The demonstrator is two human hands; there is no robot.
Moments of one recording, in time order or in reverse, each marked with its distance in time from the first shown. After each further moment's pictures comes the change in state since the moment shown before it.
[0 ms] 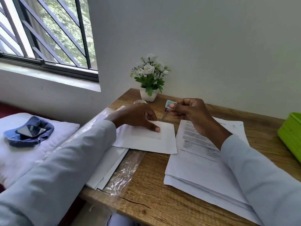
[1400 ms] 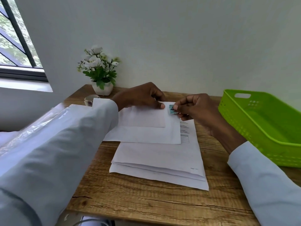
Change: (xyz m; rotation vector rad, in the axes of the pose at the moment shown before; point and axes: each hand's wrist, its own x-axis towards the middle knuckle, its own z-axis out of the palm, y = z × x) left_hand 0.072 0.151 0.019 -0.343 -0.133 0.323; right_hand -0.091 -0.006 -0.134 -0.247 0.223 -0.018
